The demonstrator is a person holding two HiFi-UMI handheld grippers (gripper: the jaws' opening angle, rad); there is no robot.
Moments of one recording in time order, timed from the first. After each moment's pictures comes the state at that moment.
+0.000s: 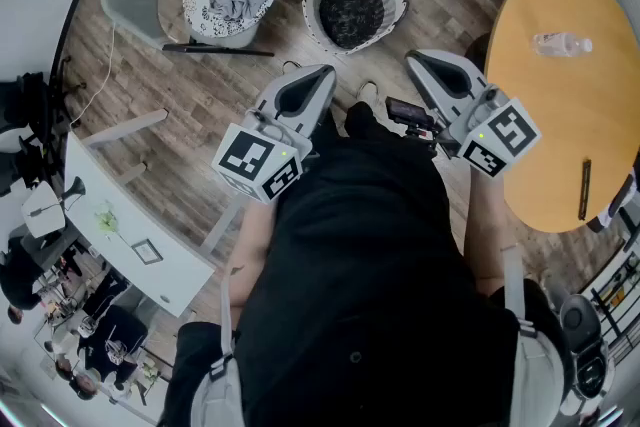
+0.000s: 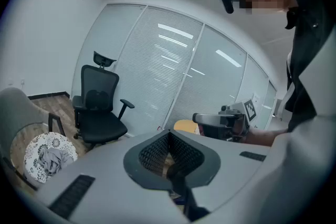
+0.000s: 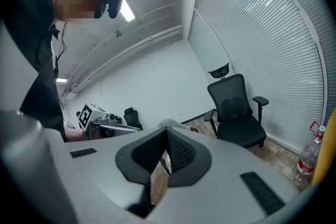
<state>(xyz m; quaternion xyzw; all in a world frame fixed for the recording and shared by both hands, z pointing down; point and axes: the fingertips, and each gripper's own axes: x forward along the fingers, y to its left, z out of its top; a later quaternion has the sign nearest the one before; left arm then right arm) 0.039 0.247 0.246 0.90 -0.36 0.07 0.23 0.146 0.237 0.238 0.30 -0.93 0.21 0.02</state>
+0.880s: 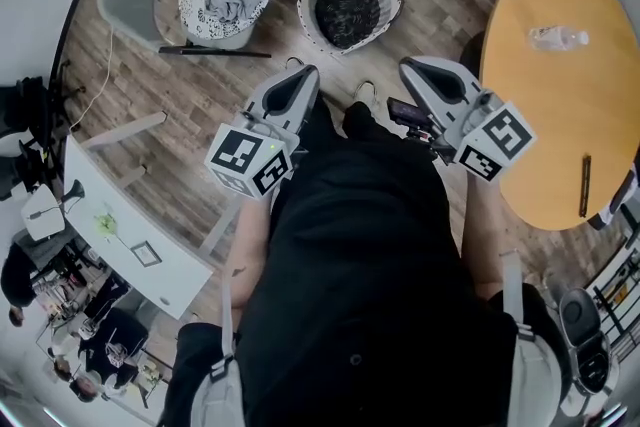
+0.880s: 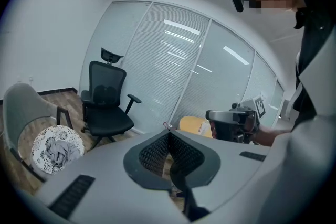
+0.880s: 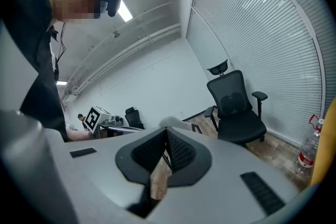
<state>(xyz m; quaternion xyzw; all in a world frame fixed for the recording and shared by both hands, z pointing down) 0.025 0.254 0.267 0.88 -0.39 0.09 0.25 0.151 0.257 0.244 0.30 -0.93 0.23 0.03</state>
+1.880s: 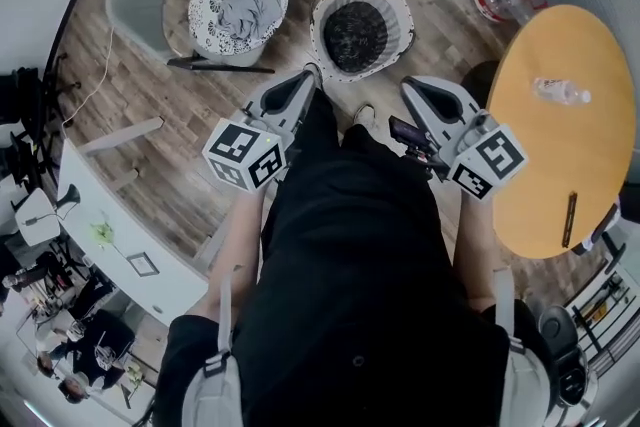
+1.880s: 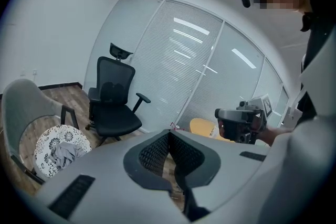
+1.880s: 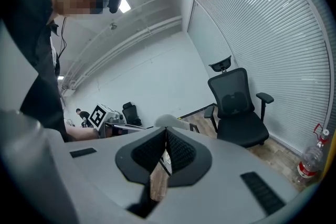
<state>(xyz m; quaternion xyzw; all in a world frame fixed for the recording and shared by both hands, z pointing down) -0.035 0.174 0.284 0.87 -0.40 0.09 0.28 0.103 0.188 0.244 0.29 -0.93 0.23 0.06</state>
